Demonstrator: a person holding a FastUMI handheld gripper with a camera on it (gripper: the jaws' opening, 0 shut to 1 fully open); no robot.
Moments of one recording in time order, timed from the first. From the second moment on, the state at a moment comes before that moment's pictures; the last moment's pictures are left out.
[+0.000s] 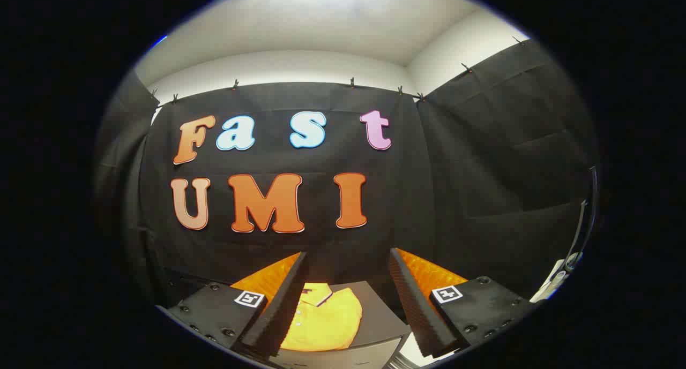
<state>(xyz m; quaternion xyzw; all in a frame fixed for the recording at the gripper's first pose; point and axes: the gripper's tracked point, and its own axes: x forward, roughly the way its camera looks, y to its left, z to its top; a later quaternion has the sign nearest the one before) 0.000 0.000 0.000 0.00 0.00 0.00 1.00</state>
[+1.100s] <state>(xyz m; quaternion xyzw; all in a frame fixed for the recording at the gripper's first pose) -0.004 -0.034 0.022 0.00 -0.03 -0.09 1.00</state>
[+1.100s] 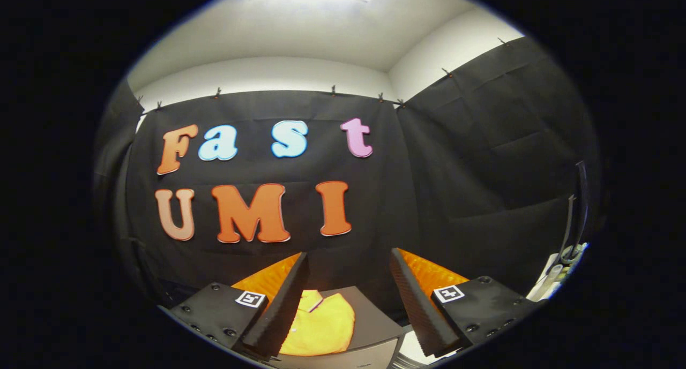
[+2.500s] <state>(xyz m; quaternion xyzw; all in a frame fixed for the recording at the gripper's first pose) 0.143 0.122 -0.153 -0.02 0.31 0.09 0.95</state>
